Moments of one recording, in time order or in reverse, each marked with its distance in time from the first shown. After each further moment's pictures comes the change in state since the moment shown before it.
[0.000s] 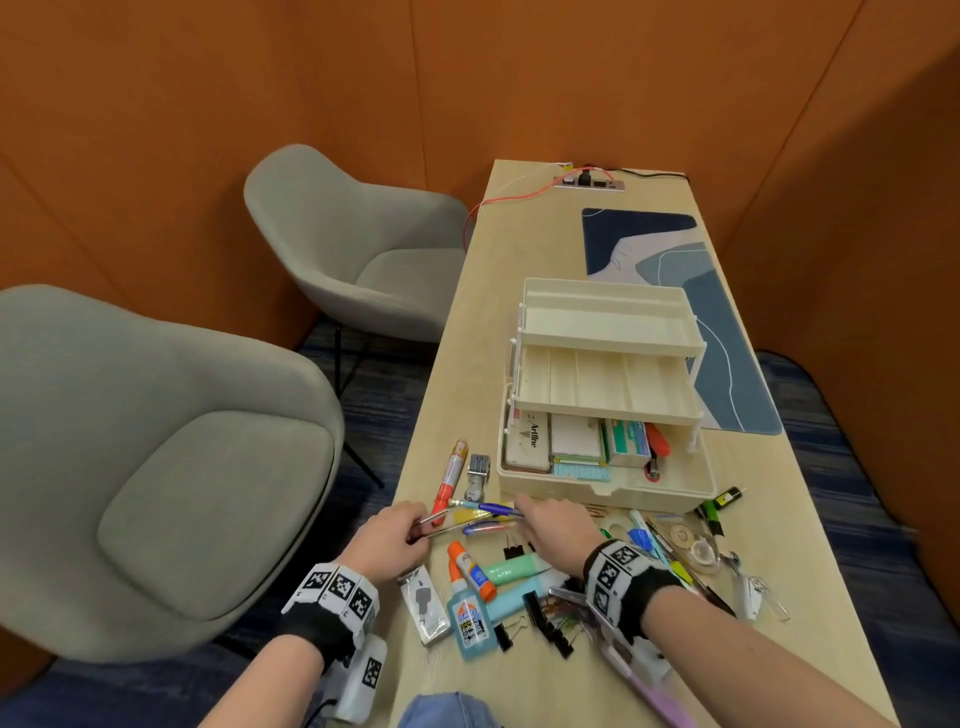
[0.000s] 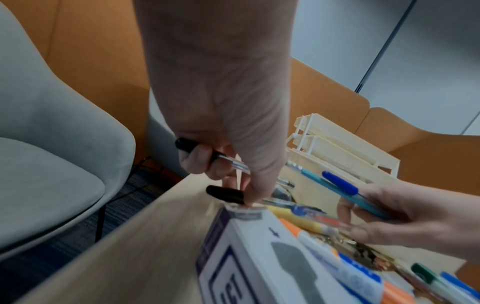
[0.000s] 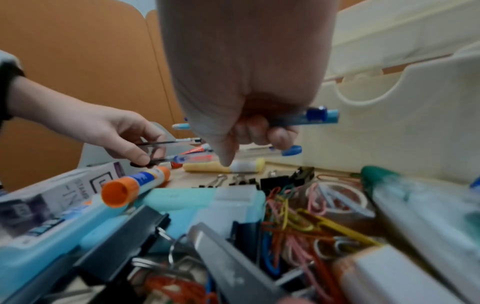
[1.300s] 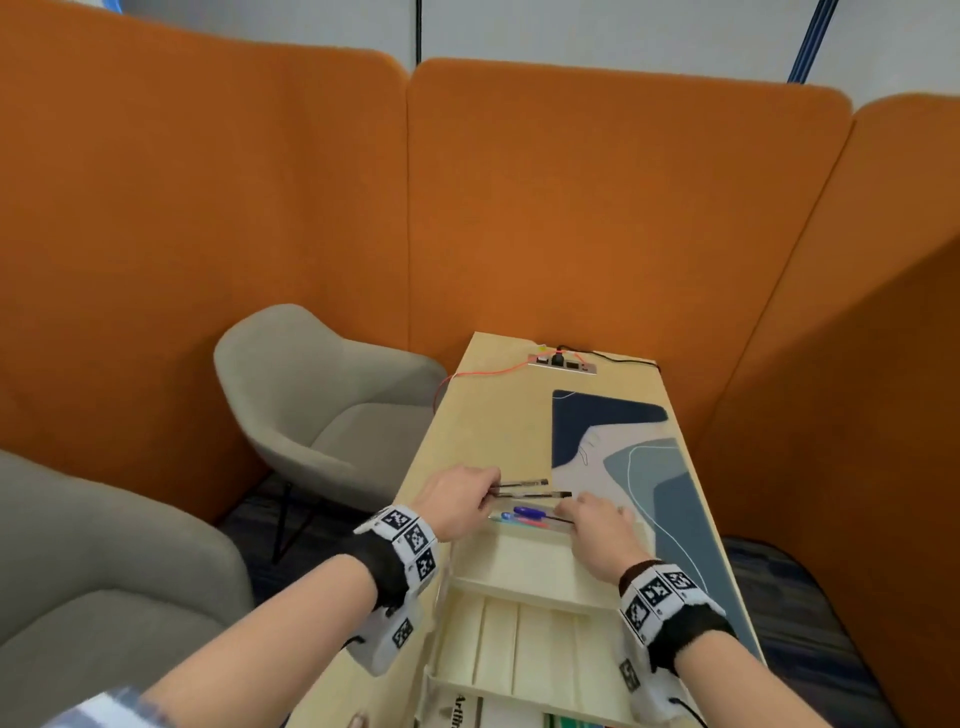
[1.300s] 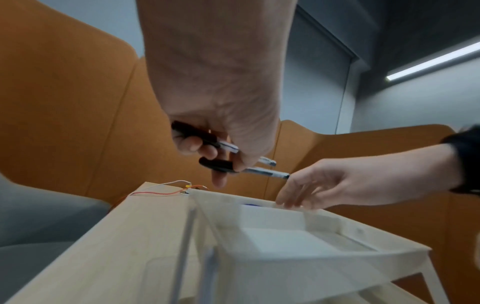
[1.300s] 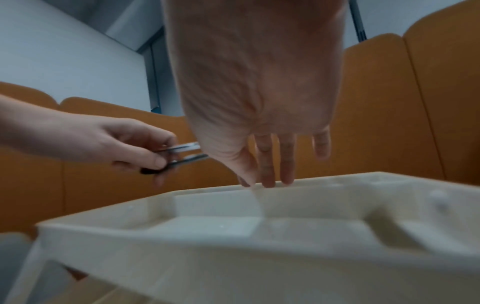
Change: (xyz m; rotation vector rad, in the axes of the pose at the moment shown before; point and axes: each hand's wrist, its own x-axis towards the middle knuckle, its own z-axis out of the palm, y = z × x) left_hand 0.243 0.197 -0.182 0.295 0.397 0.339; right_hand 0.122 0.190 -0.210 0.019 0.393 0.251
